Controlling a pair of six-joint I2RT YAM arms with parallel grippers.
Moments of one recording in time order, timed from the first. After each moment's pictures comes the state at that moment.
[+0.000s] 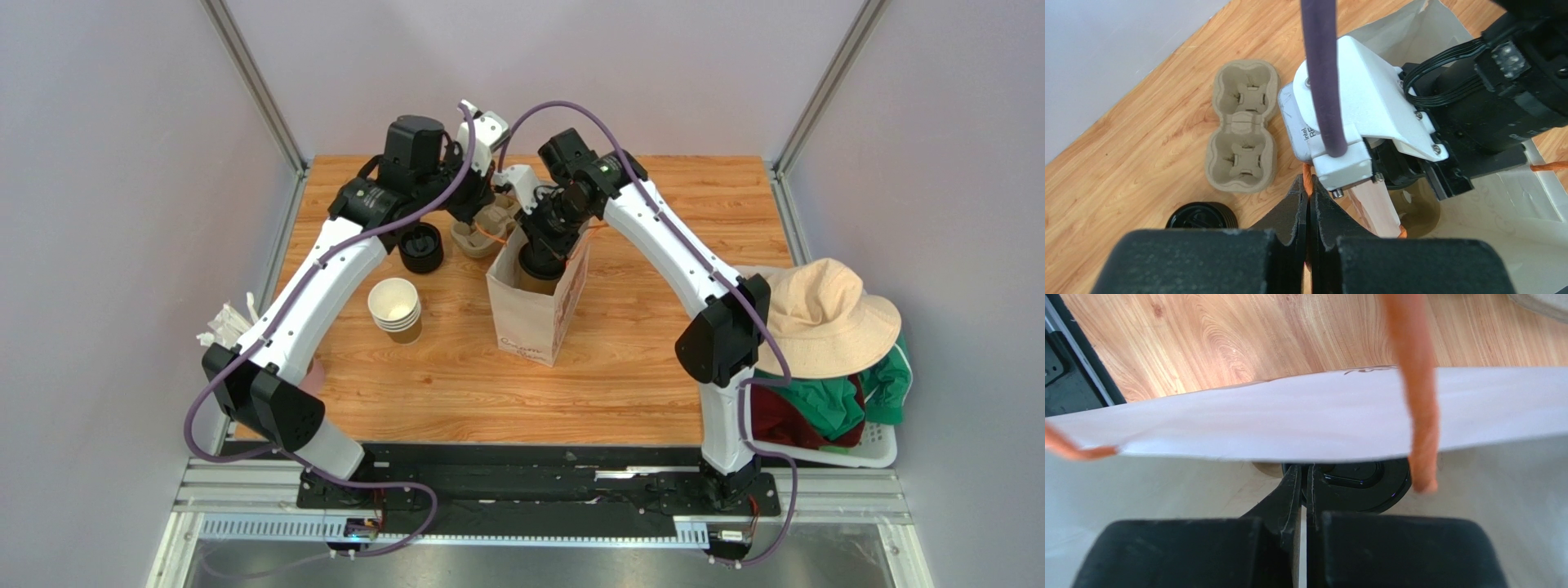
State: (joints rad) left arm -0.48 1.54 1.70 -0.65 0.26 0.21; right arm 0.60 2.03 2.16 -1.21 -0.38 -0.36
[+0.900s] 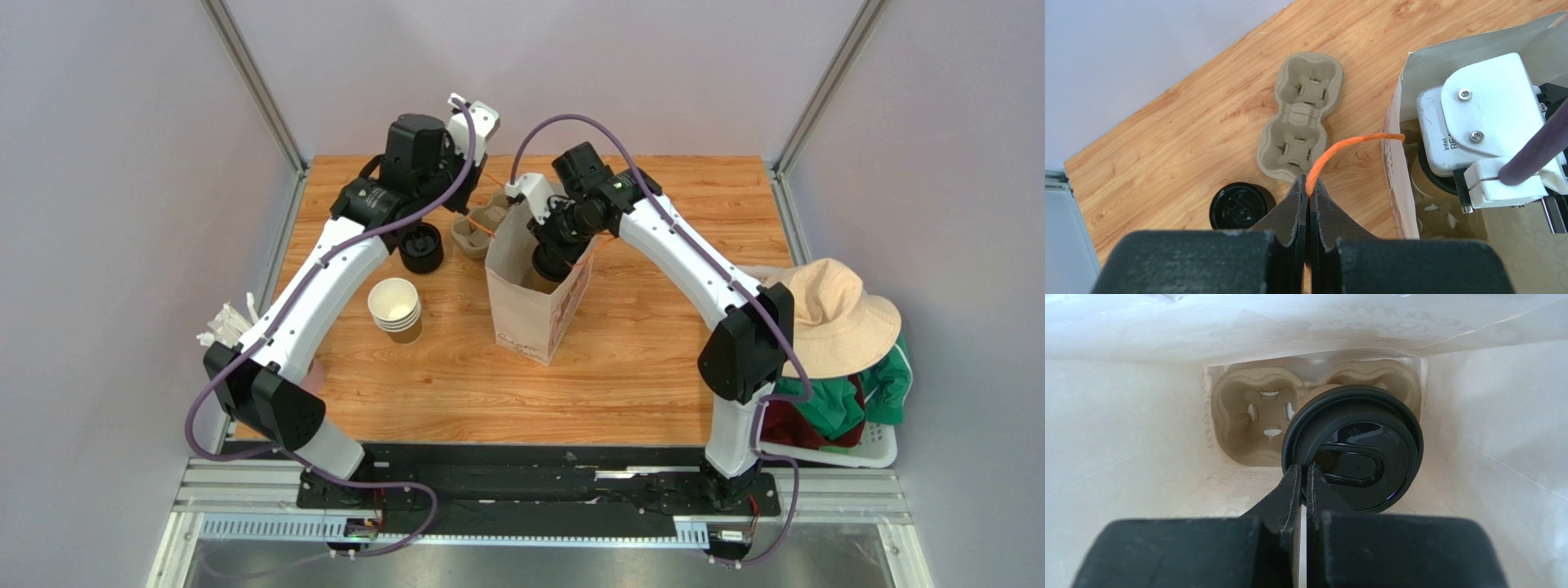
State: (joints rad) left arm -0.48 1.55 1.70 -0.61 0.02 0.19; right arm 0.59 1.89 1.89 -1.03 -0.32 -0.39
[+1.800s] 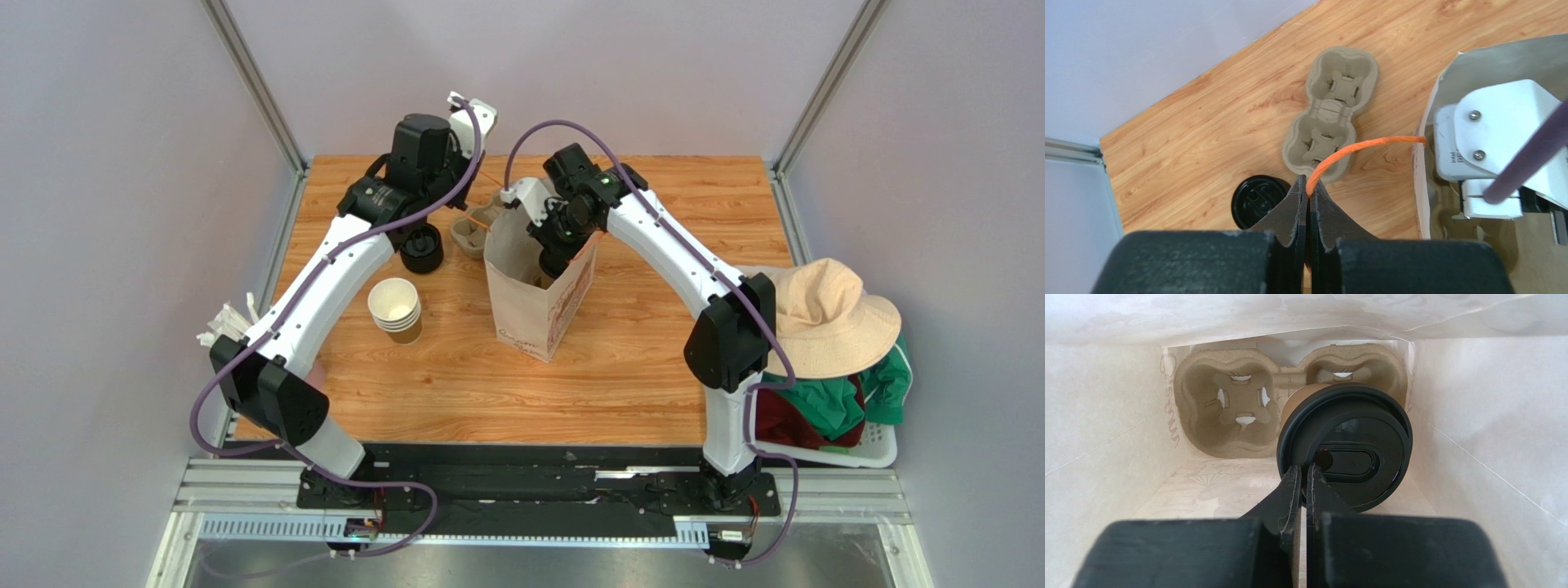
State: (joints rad) left arm -0.48 1.57 1.70 -0.59 -0.10 0.19; right arm 0.59 1.98 1.97 -1.09 -0.21 -0.44
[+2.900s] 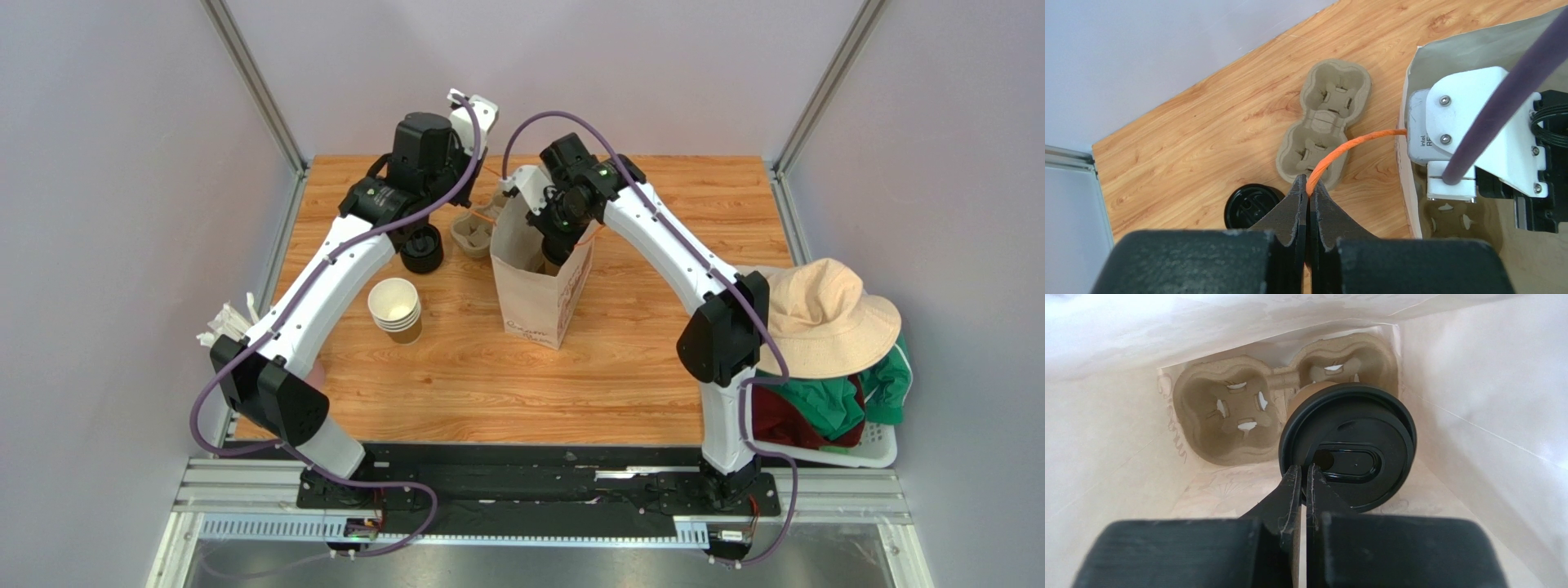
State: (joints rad) left arm -0.50 1.57 1.70 -0.56 -0.10 0.17; right arm 0.59 2.03 2.08 -1.12 -0.12 -0.42
